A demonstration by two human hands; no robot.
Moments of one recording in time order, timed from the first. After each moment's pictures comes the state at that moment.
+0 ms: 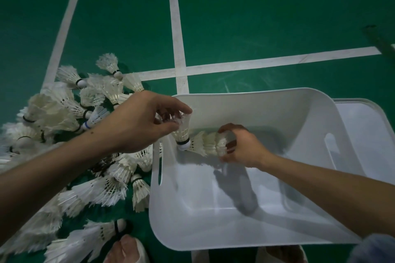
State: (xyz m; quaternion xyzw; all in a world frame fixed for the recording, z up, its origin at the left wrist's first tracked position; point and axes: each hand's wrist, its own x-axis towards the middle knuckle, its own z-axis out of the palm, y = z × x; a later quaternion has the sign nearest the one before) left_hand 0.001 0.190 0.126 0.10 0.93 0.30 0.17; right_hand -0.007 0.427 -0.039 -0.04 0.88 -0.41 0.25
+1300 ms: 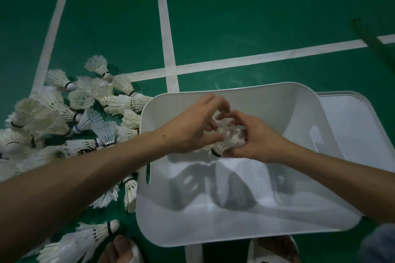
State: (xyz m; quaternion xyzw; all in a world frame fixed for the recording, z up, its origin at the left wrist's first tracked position) left_hand -0.015 0.268 0.069 0.27 0.88 0.36 0.18; right_hand -0.003 0.461 0.022 -0.16 0.85 -0.45 0.22
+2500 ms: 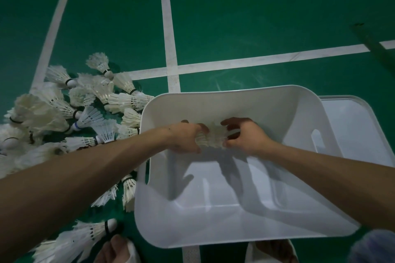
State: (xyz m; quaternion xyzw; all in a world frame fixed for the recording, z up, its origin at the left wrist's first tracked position) left_hand -0.031 0.255 0.021 0.16 0.90 0.11 0.38; right_hand -0.028 0.451 -0.035 0.00 0.88 -0.40 0.26
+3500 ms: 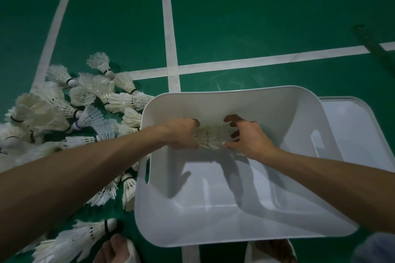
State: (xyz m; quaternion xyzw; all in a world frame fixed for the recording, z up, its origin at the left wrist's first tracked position) left_hand -0.035 0.254 0.026 0.15 0.92 0.07 0.35; right_hand -0.020 0.453 -0.031 -0.04 0.92 -0.32 0.20
